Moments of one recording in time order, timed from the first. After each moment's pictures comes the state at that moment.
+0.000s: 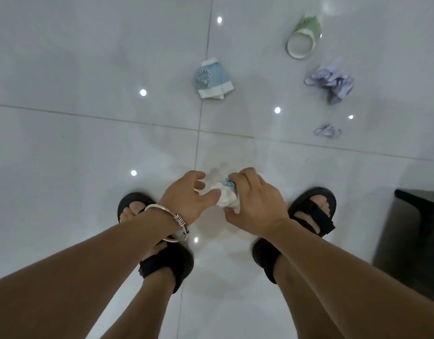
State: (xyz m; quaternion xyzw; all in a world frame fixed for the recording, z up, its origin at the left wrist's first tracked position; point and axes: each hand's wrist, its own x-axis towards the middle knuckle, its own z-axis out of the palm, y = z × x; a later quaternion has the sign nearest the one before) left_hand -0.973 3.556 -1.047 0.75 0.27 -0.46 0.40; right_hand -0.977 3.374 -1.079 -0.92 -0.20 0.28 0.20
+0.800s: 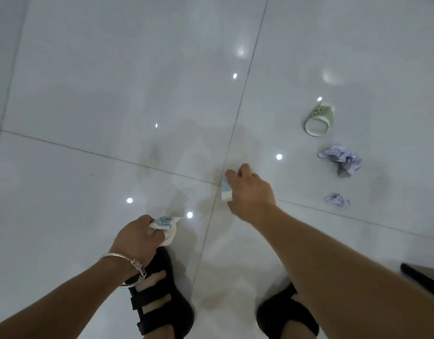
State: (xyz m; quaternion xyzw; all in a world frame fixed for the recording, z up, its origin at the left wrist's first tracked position) left_hand -0.977 3.662 -1.049 0.80 0.35 -0.39 0.27; right_hand -0.851 3.459 -1.112 -0.90 -0.23 0.37 0.01
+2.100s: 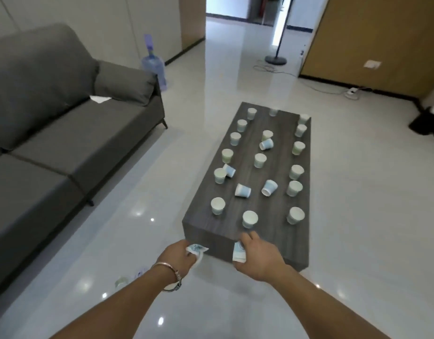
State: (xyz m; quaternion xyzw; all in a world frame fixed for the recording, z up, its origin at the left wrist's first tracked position) left_hand -1.023 3.307 -0.373 0.81 -0.45 -0.34 0.15; right_hand -1.242 3.203 -0.361 -0.86 0.45 0.11 0.20
